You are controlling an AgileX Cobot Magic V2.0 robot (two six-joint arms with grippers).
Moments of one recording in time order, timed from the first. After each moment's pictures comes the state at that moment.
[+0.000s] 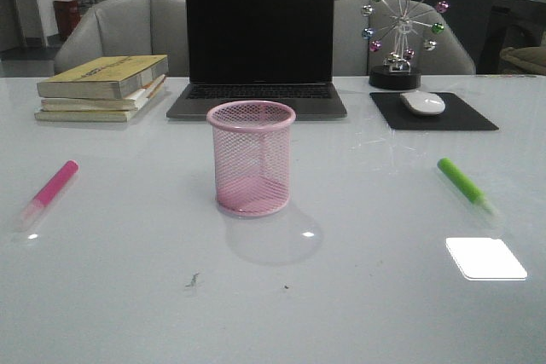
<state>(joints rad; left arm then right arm) -0.02 0.53 -0.60 0.09 -0.01 0.02 0.09 0.46 -0.51 -0.06 0.02 -0.03</state>
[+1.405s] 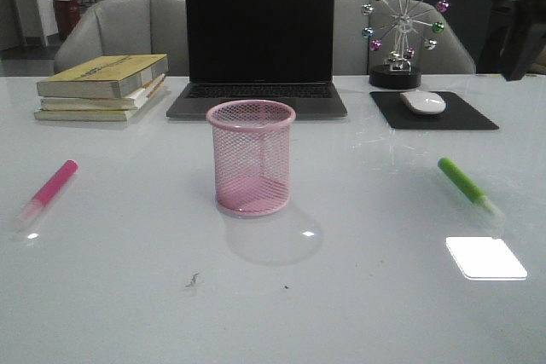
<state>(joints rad) -0.02 1.09 -0.86 -0.14 0.50 0.02 0.09 1.51 -1.15 0.07 0.73 -0.01</state>
